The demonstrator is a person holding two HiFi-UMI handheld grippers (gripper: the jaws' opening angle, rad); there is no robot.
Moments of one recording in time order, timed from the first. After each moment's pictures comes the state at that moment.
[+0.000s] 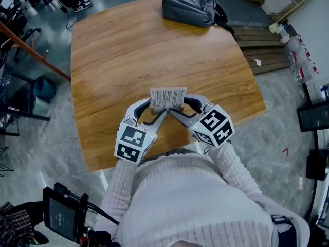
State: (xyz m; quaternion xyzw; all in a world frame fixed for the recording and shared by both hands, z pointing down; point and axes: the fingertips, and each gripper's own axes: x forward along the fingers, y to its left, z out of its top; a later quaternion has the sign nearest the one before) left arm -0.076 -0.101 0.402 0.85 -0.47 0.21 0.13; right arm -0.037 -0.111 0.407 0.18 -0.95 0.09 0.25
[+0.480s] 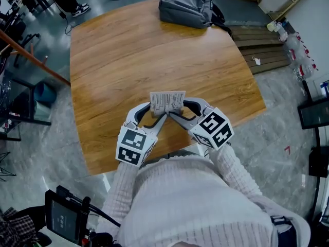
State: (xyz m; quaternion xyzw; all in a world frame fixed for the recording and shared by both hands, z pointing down) left arm -0.072 -0.102 0.408 0.85 -0.47 0.21 0.13; right arm -0.033 -0.111 0.413 0.19 -0.94 0.09 0.25
